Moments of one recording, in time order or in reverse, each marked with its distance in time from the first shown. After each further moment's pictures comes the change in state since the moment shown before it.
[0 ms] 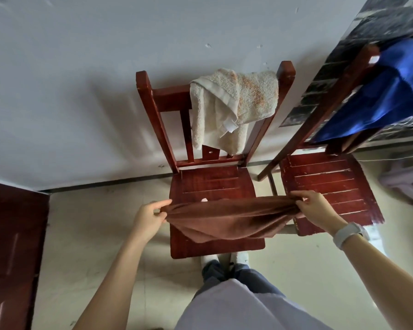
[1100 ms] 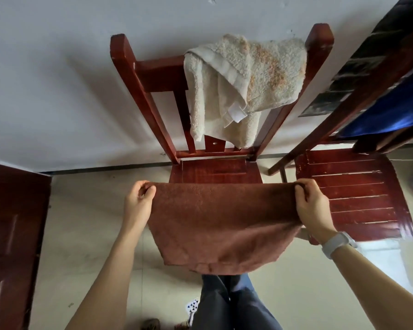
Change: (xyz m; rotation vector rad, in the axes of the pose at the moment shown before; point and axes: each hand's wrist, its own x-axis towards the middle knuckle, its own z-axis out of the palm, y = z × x) left_hand 0.065 -0.011 0.036 -0.323 0.378 0.054; right_hand 0.053 0.001 0.051 0.204 0.286 -0.140
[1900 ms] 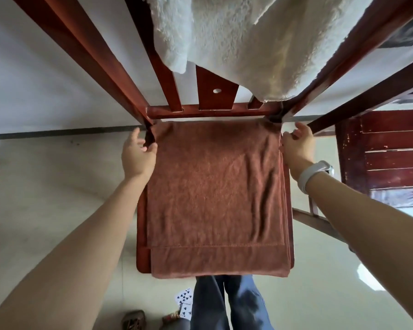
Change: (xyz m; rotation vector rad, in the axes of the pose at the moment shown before) left_hand 0.165 -0.136 0.136 0.350 0.083 -0.057; right_hand 0.164 0.100 0.202 0.241 0.014 0.434
